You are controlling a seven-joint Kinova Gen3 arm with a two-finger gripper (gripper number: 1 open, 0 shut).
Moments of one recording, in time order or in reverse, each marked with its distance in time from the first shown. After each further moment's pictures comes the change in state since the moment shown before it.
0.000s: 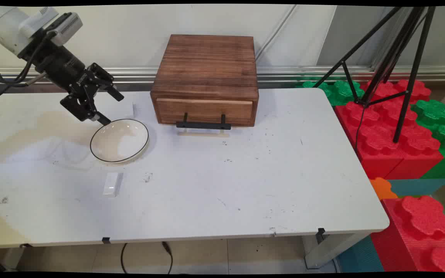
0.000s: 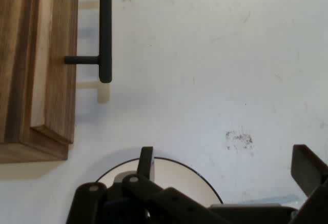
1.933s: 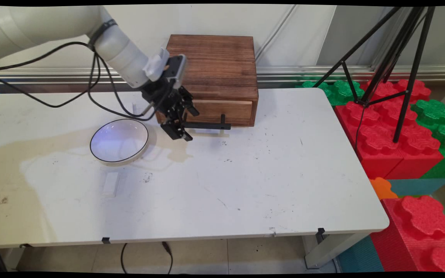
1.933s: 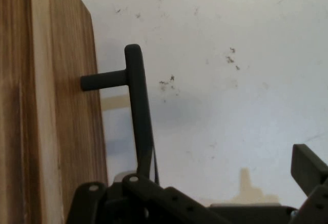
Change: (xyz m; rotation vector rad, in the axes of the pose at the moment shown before) arm 0.117 -0.031 0.181 0.067 -0.055 0.147
